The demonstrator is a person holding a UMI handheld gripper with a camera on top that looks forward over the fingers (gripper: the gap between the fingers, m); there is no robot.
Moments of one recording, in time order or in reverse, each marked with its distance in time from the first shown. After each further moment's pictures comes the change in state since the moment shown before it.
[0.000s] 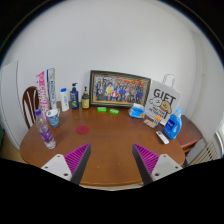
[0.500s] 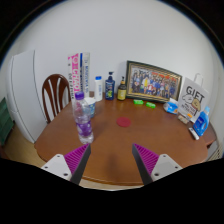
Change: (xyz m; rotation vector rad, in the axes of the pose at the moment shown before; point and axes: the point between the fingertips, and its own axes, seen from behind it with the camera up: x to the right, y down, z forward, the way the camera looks) arm -0.207 0.047 0.025 -0.048 -0.194 -0.057
